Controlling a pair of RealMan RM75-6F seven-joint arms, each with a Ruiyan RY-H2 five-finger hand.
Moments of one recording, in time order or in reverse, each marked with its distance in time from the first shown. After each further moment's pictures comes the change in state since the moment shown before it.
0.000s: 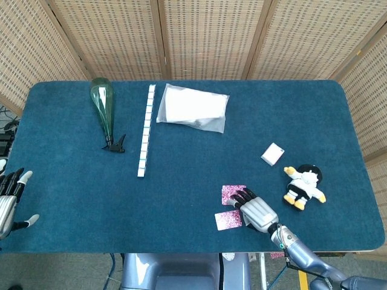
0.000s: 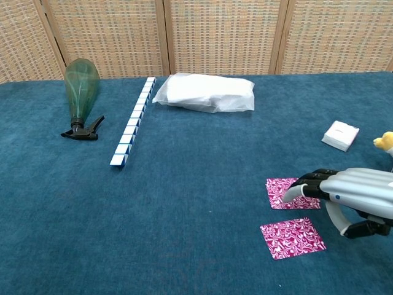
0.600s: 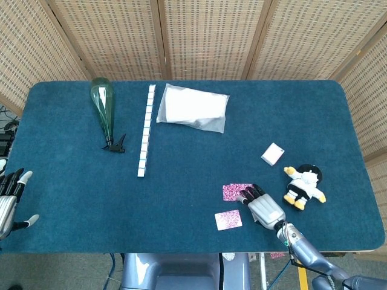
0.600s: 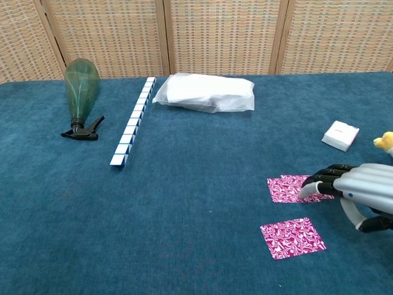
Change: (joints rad) left arm 0.000 -0.001 -0.001 -0.004 -0.006 0.000 0.011; right arm -0.011 0.001 0.002 0.057 0.085 -0.004 -0.127
